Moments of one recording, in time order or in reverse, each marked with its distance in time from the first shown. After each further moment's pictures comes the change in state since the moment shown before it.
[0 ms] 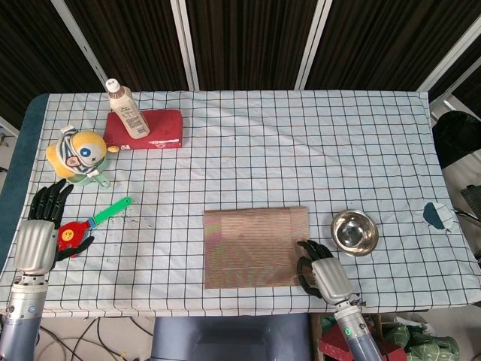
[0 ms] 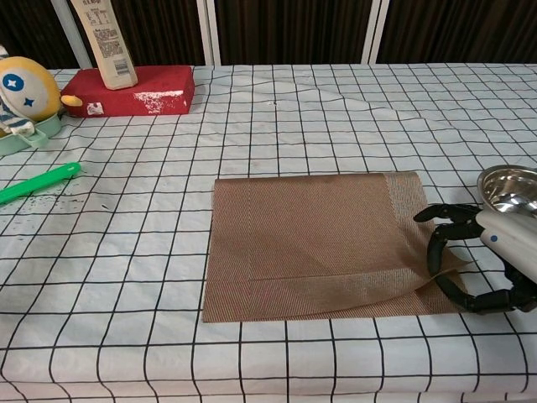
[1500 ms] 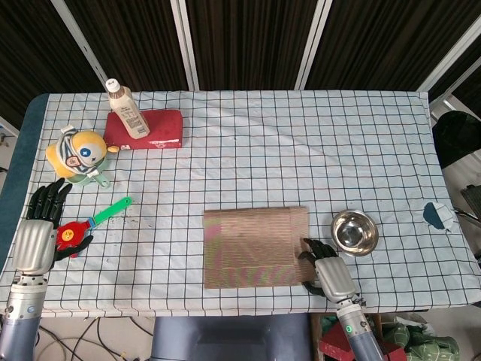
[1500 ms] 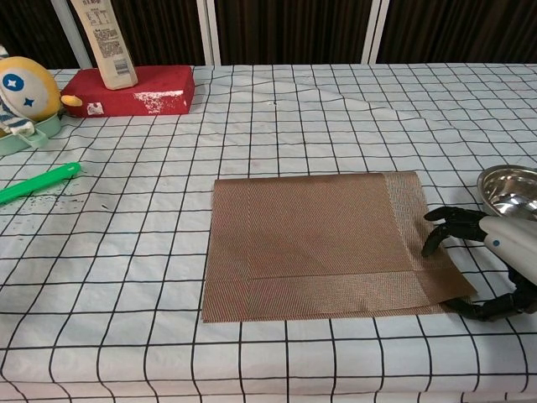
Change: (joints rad) left arm 0.001 -0.001 -0.003 0.006 0.010 0.012 0.003; right arm -0.001 -0.001 0.014 0.005 0.058 -0.025 -0.062
